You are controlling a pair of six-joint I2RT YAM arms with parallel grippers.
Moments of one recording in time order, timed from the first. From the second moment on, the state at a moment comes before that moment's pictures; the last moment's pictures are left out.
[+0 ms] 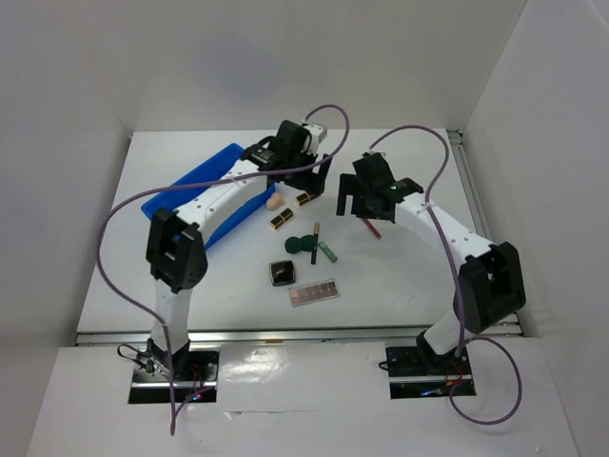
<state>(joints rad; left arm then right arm) -0.57 1.97 1.87 -0.64 0.04 -0.16 0.47 1.58 1.26 -0.59 0.20 0.48</state>
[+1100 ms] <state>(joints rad) -0.54 2.53 2.27 -0.71 -0.01 -0.11 0.40 1.26 1.15 -0.64 0.13 0.53</state>
